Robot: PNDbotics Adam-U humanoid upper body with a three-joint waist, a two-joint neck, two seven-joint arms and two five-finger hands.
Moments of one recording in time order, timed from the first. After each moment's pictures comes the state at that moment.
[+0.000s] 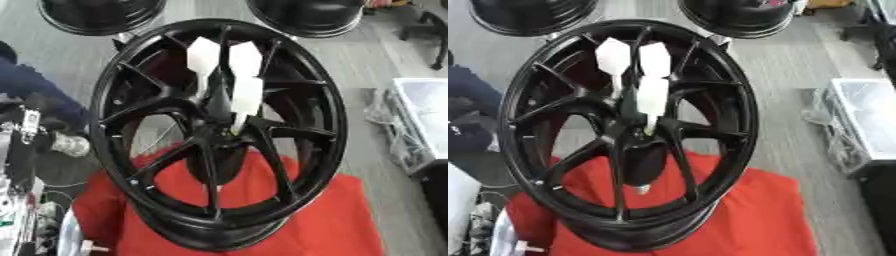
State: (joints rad) left arm -0.15 0.13 0.14 -1.73 -0.10 -0.01 -0.03; right arm -1.07 -0.59 0.18 -1.18 0.12 -0.40 0.74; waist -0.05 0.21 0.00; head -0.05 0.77
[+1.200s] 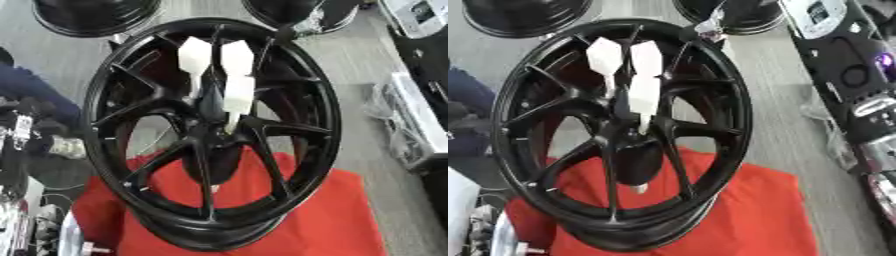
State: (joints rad) left arm -0.15 0.13 0.13 -1.73 -0.10 -0.01 -0.05; right arm -1.10 -0.45 0.20 -1.09 0.24 -0.40 0.78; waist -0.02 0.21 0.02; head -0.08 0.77
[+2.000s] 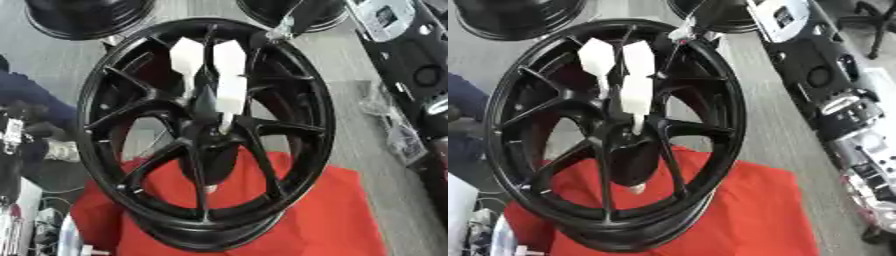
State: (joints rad) left arm -0.16 0.13 0.13 -1.72 -0.10 -0.01 -0.05; right arm -1.11 -0.40 0.21 -1.08 0.28 -0.40 0.78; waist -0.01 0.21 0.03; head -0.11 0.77
